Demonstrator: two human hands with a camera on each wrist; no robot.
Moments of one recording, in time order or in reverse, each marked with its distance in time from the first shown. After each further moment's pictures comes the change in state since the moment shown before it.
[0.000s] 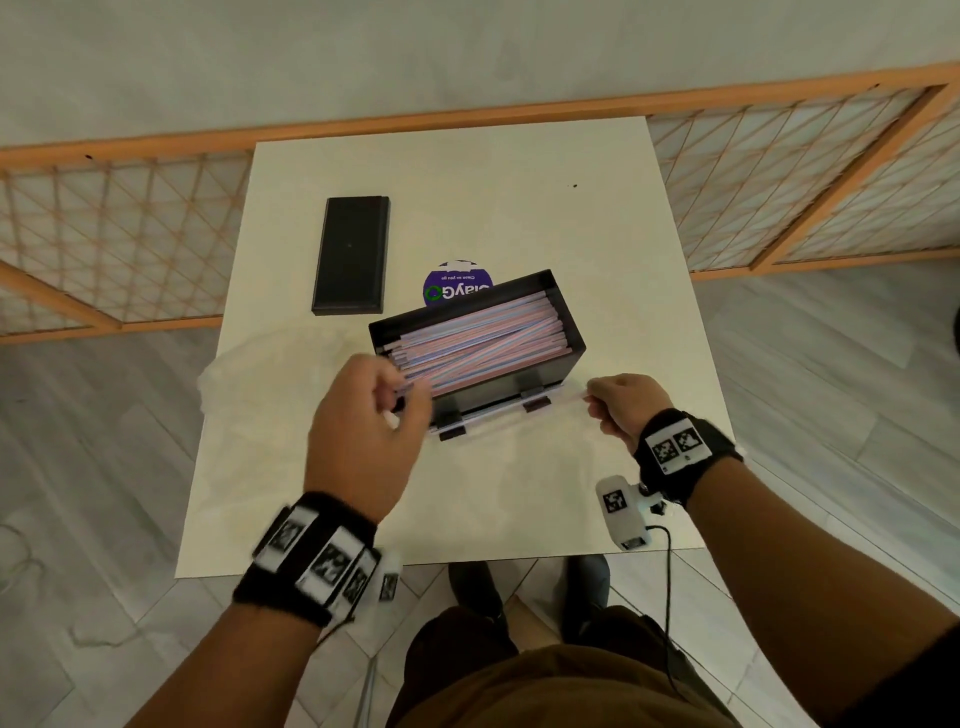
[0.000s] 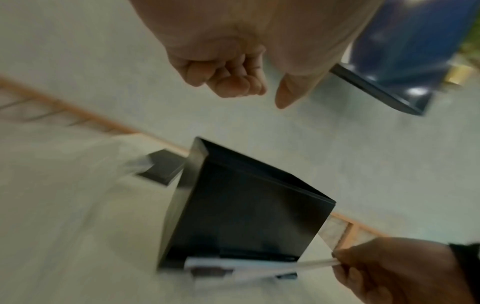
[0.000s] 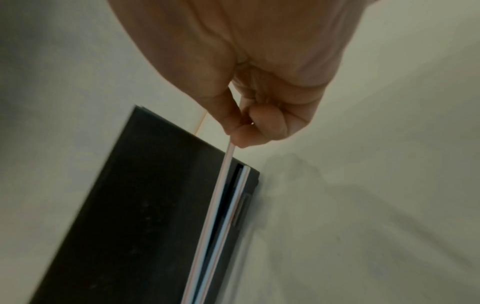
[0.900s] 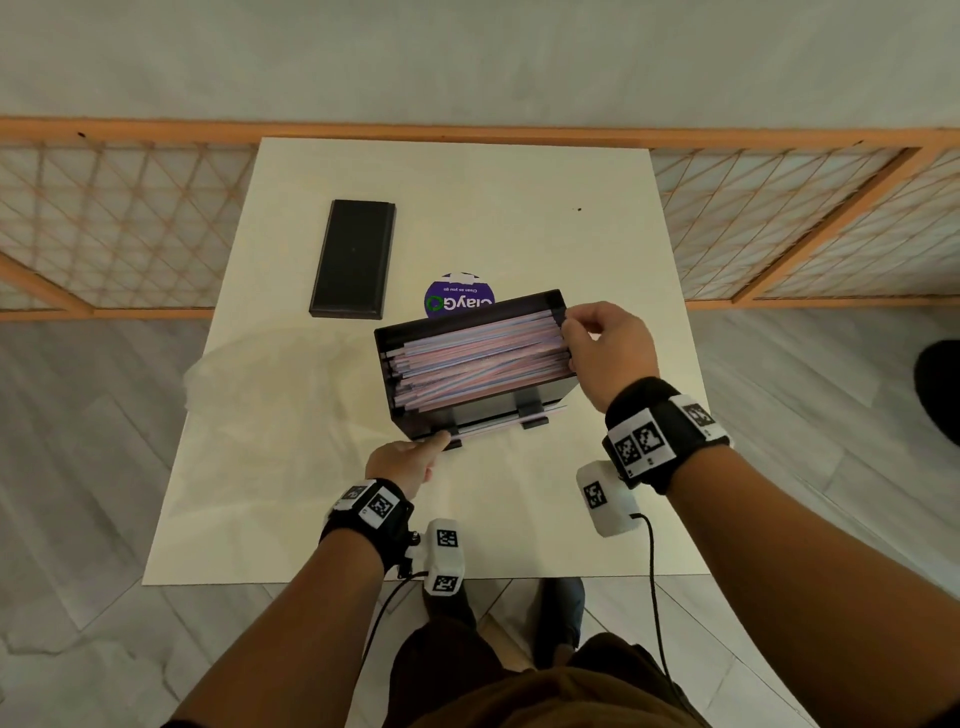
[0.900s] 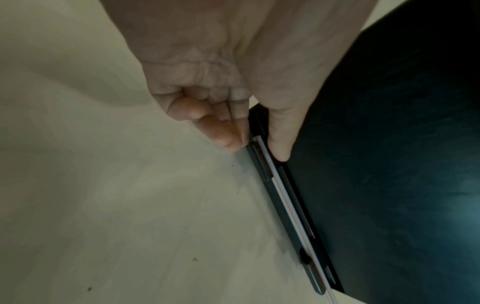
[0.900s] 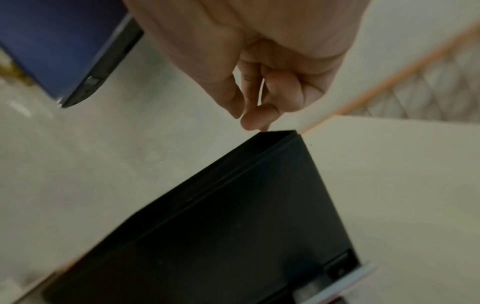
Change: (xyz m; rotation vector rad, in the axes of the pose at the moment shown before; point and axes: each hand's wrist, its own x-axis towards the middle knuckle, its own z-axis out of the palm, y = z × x) left_hand 0.003 -0.114 0.110 -0.348 -0.387 -0.936; right_hand -0.056 -0.096 0.039 -0.388 0.210 -0.563
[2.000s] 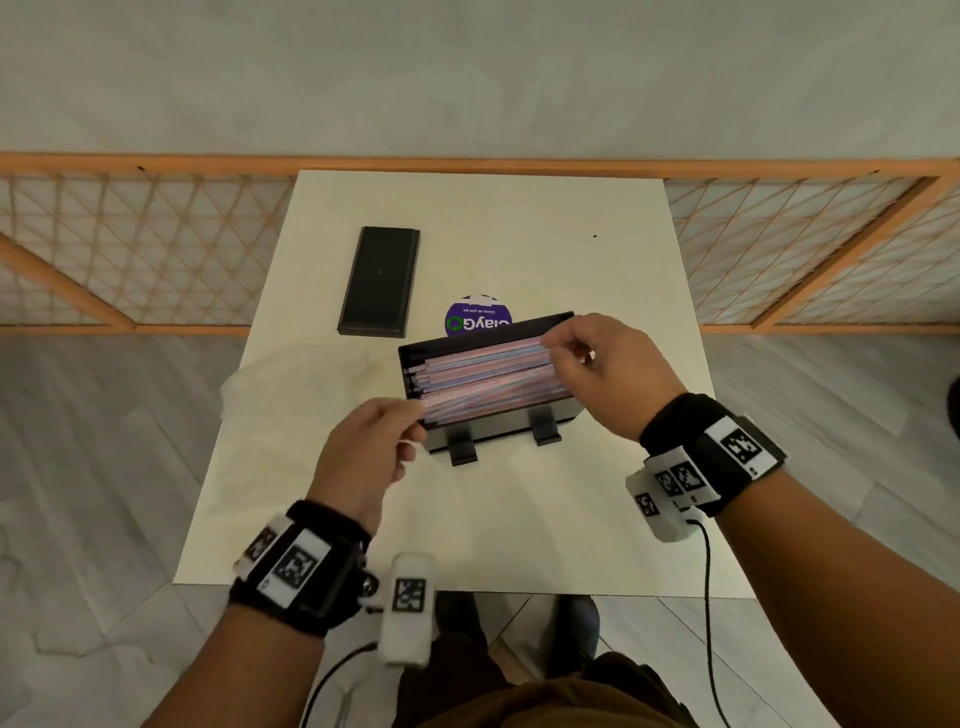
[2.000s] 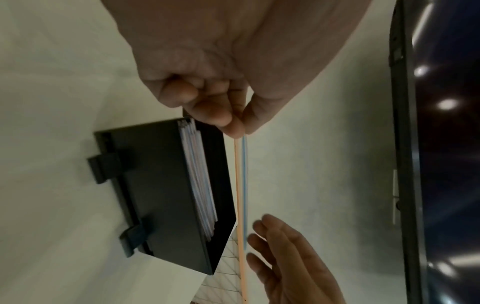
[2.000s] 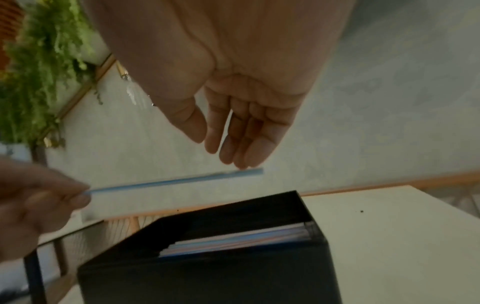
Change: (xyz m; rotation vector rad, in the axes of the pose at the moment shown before) left_hand -0.131 0.076 -0.062 -0.408 0.011 0.278; right_hand -0.025 -0.038 -0.032 -0.267 -0.281 -0.453
